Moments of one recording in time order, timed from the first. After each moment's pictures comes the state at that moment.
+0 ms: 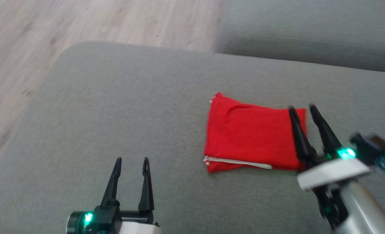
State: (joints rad) left arm 0.07 0.07 -0.37 0.09 -0.20 0.21 -0.25; right arm -0.16 -0.24 0.30 0.23 0.60 0.13 -0.22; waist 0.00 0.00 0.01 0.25
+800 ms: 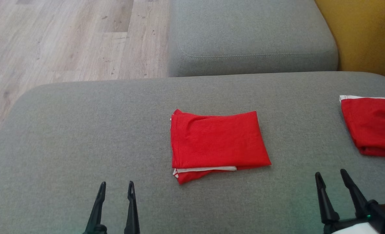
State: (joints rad) left arm 0.23 0.06 -0.27 0.03 -0.11 0.18 -0.25; right arm 0.22 -0.19 0.06 0.14 0.23 0.13 -0.25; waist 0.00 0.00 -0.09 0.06
